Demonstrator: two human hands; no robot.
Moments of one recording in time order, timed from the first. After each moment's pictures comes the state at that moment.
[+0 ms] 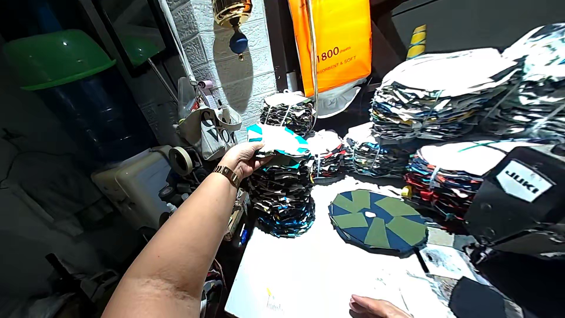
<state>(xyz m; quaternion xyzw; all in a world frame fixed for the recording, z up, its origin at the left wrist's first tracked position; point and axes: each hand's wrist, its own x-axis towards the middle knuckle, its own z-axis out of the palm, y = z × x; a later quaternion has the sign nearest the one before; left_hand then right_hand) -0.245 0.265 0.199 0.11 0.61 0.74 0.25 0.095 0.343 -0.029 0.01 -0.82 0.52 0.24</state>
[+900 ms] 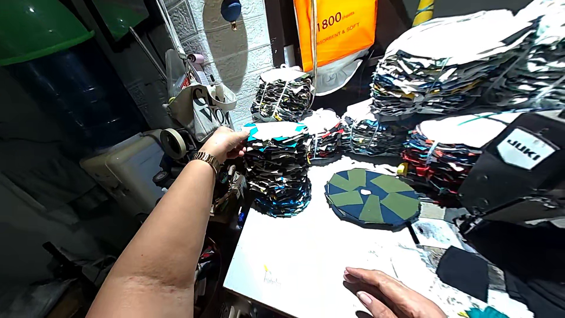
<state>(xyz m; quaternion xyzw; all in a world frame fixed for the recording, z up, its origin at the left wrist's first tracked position) -0.266 0.228 0.190 0.21 0.84 0.49 0.14 0.101 0.339 -0.024 -0.01 -0.82 0.52 0.23</state>
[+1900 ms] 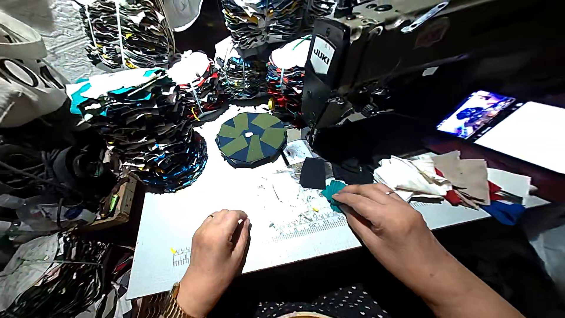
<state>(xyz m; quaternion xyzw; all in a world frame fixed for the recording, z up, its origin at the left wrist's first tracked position) -0.053 0.208 -0.035 0.62 0.71 0.33 -0.09 0.203 0.380 -0.032 -0.24 -0.89 0.08 0.38</state>
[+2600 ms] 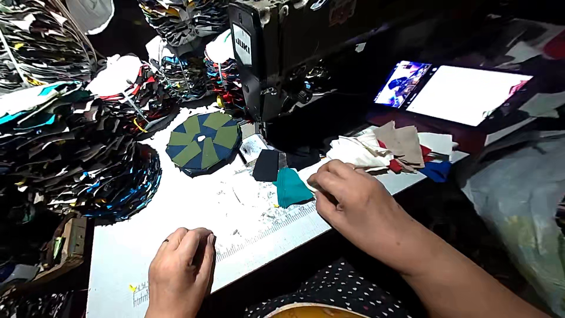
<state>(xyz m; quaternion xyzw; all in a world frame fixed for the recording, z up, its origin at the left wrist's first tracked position) -0.054 0.209 -0.037 0.62 0.72 0.29 -0.10 0.217 0.386 -0.020 -0.33 -0.89 0.06 0.31</state>
